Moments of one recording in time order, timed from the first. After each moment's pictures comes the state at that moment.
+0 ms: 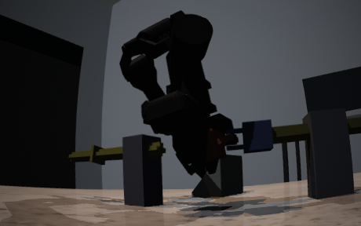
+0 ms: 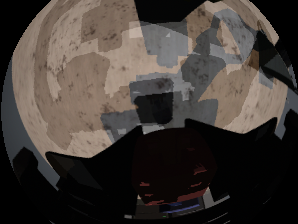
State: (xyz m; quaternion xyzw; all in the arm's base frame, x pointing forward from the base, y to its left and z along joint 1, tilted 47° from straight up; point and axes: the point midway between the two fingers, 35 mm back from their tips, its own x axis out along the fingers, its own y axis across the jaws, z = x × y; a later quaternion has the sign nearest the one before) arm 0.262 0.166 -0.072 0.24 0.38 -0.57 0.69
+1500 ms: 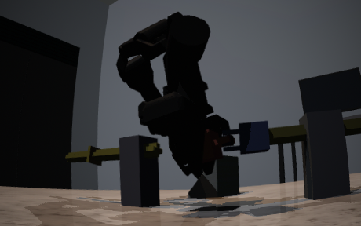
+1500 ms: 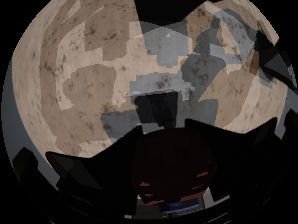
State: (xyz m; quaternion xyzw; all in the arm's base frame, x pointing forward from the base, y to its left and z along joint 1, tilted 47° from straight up) arm 0.262 0.166 -0.072 0.24 0.38 -0.57 0.69
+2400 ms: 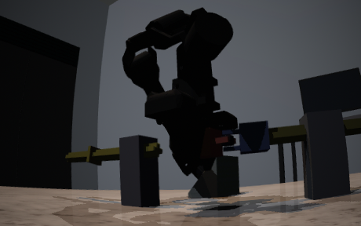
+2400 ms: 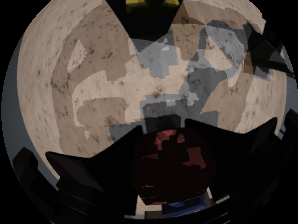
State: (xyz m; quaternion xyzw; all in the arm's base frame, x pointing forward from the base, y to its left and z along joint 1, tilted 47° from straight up) arm 0.256 0.169 -0.065 0.24 0.30 -0.60 0.71
